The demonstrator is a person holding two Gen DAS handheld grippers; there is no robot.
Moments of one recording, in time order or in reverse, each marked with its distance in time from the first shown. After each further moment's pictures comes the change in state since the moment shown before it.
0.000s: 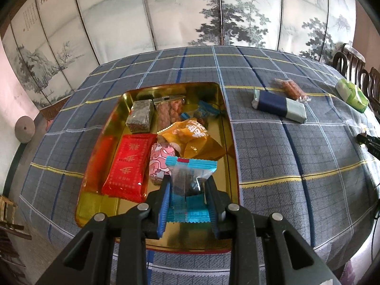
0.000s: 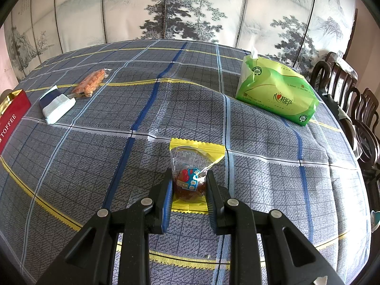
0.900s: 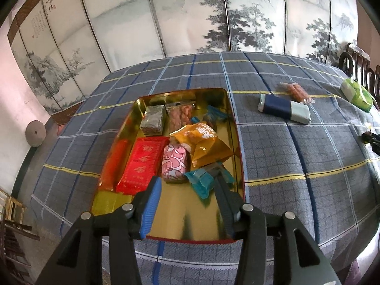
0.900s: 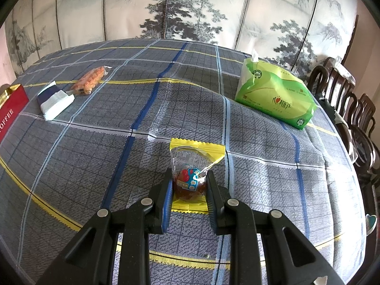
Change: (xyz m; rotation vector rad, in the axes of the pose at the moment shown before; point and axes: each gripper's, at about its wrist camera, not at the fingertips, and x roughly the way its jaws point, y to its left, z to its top) left arm -0.018 -0.002 -0.009 0.003 -0.048 0.077; right arm -0.003 0.003 -0.001 -0.031 -0.004 -0.038
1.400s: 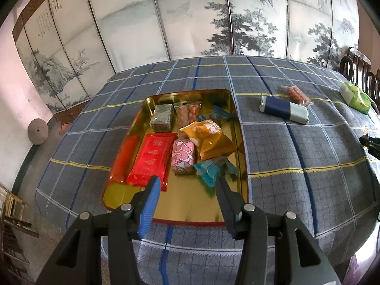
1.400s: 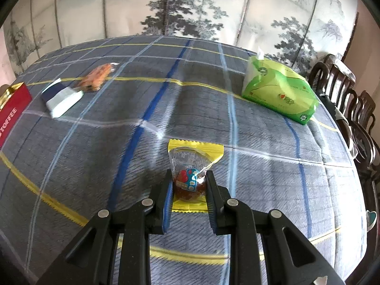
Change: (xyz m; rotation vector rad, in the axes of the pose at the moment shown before) left arm -0.019 0.009 -0.012 -0.020 -0.017 0.007; right arm -0.007 0.013 -0.002 0.006 0.029 0.015
